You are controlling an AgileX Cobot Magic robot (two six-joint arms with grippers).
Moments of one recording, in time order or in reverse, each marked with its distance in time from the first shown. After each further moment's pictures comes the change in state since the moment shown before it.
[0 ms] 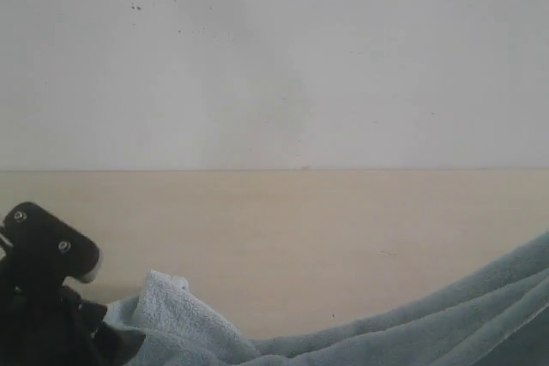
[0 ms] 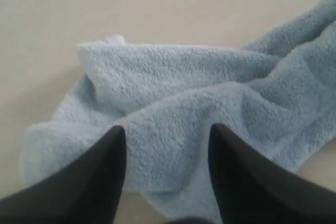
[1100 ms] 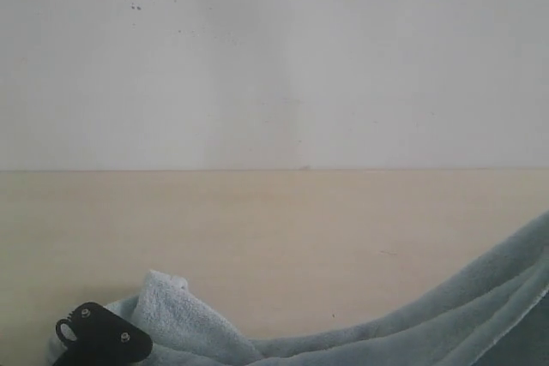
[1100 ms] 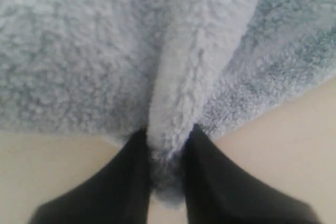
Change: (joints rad) left arm -0.002 0.398 -0.005 0.008 0.078 -0.150; right arm 0.000 0.000 0.000 0.043 -0.084 0.038
